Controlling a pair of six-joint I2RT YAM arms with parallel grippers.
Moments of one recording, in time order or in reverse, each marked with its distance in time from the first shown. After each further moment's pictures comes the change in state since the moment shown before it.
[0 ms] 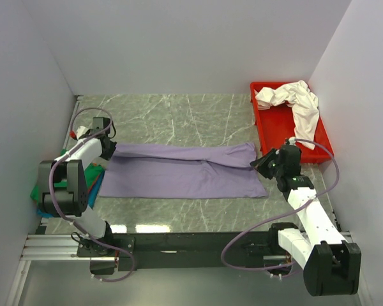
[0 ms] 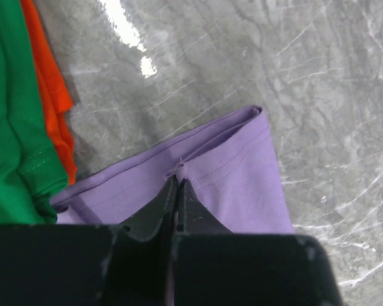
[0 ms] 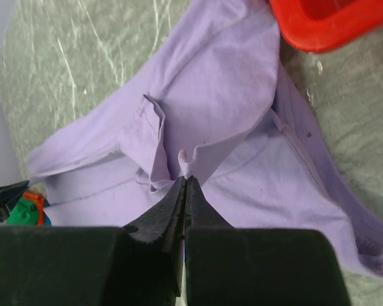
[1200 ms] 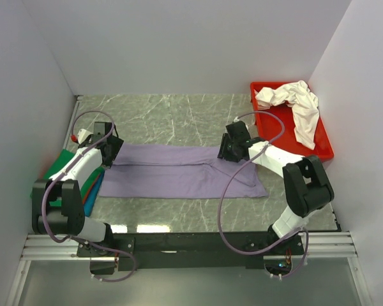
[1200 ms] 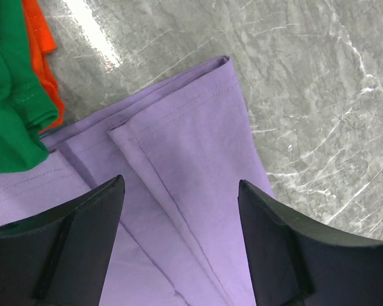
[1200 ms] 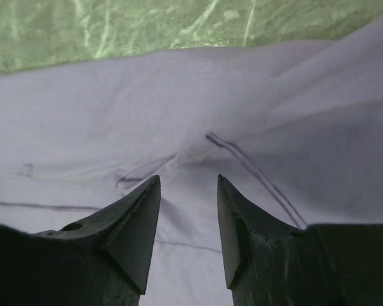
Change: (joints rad) left arm -0.064 -0.187 -0.109 0.011 0.037 -0.072; right arm 0.385 0.705 0.454 -0.038 0.233 -0.166
